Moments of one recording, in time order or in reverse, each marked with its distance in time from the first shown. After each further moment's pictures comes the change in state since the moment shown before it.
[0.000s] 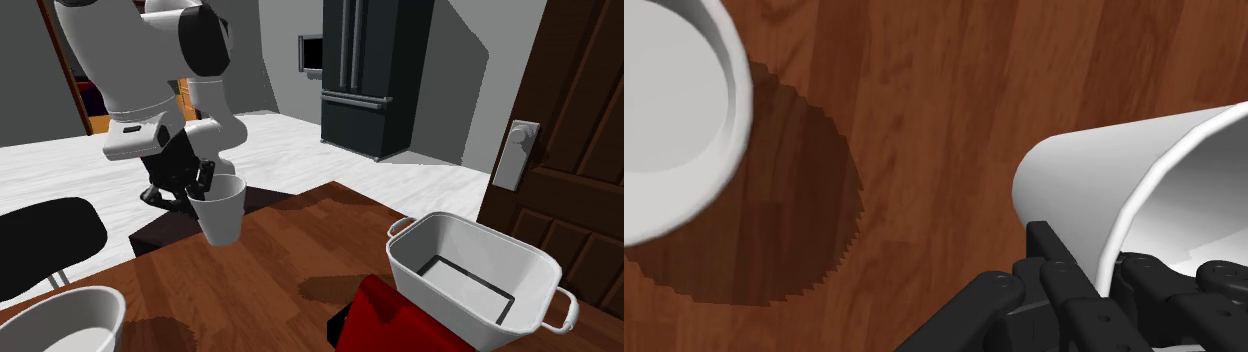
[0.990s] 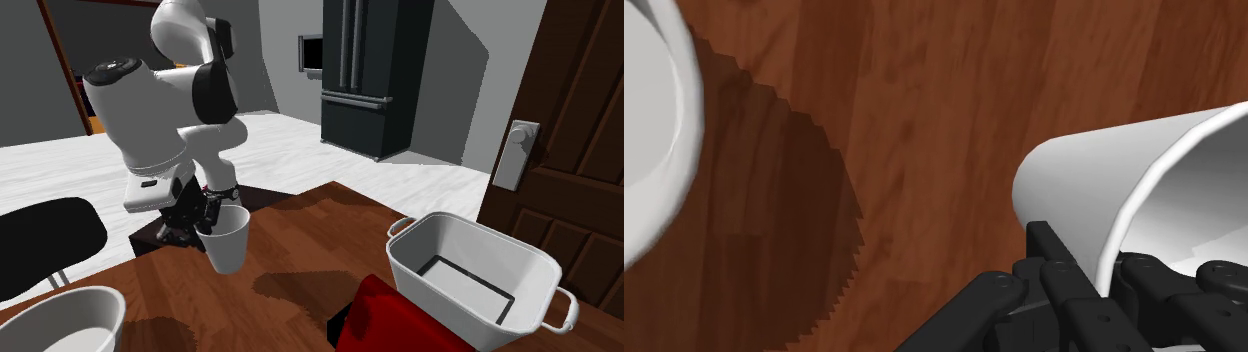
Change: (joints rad) arm -0.003 0.048 -0.002 -0.156 0.034 0.191 -0.044
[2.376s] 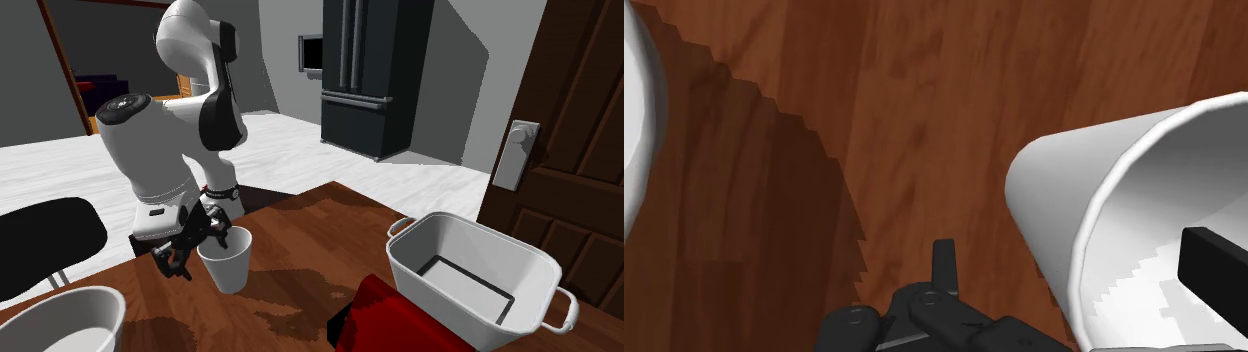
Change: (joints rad) arm -0.006 0.064 0.002 -0.058 0.046 0.105 -0.044
